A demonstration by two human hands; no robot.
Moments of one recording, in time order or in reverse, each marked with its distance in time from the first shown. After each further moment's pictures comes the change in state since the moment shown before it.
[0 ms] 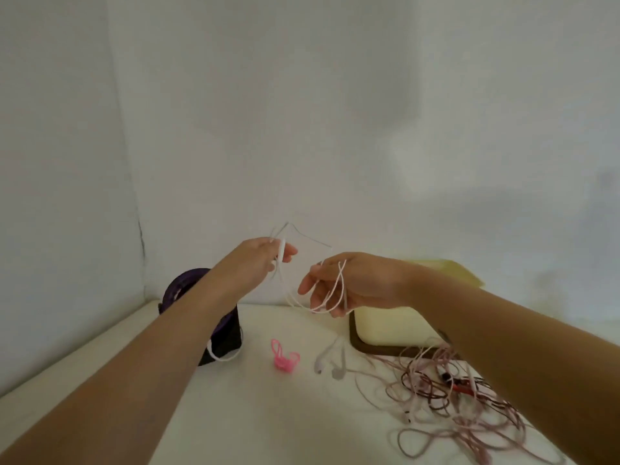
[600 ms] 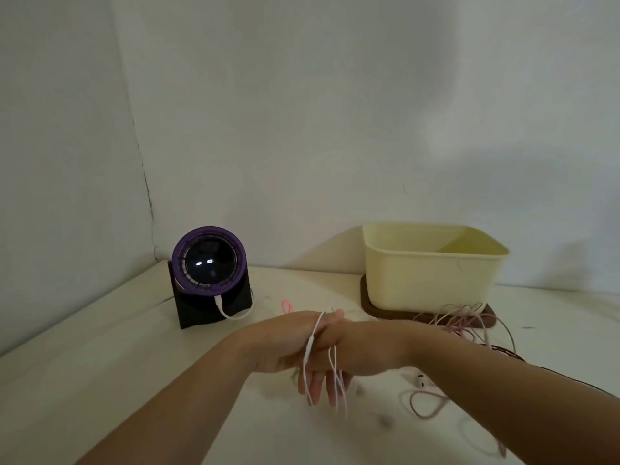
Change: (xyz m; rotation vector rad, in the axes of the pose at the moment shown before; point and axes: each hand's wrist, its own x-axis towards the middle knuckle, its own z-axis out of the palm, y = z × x) left_hand -0.056 -0.088 0.058 -0.295 -0.864 -0.233; right_hand 0.000 0.072 0.063 -0.395 -0.371 0.080
